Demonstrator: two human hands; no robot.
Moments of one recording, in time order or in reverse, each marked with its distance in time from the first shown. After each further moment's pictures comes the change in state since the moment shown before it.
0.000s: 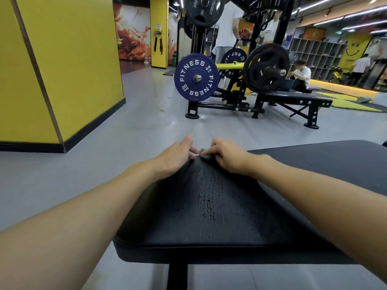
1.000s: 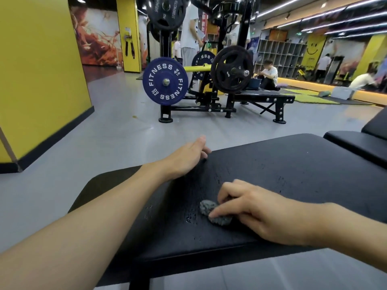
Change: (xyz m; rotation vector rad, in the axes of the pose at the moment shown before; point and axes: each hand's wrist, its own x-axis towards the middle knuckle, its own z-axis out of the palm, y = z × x) left_hand 0.022 0.087 0.102 0.065 -0.187 0.150; right_hand -0.203 -0.004 -0.065 0.105 -0.138 -0.201
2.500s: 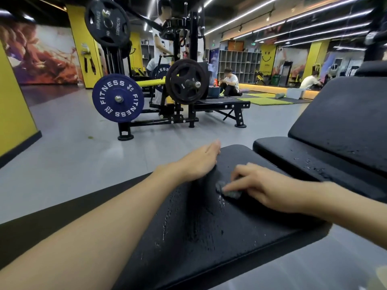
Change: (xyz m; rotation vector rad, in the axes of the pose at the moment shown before) left_hand 0.083 0.151 0.149 0.153 -0.176 0.126; right_hand -0.136 0.152 -0.074 -0.171 0.102 0.263
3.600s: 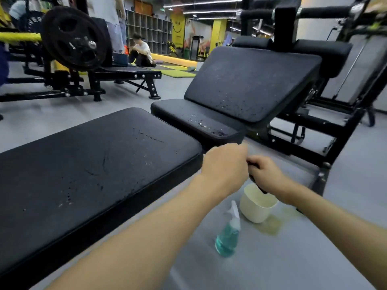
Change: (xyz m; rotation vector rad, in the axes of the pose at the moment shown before) left_hand -0.062 0.140 0.223 0.366 0.028 0.563; right_hand -0.228 -0.007 0.026 0.483 0.561 1.056
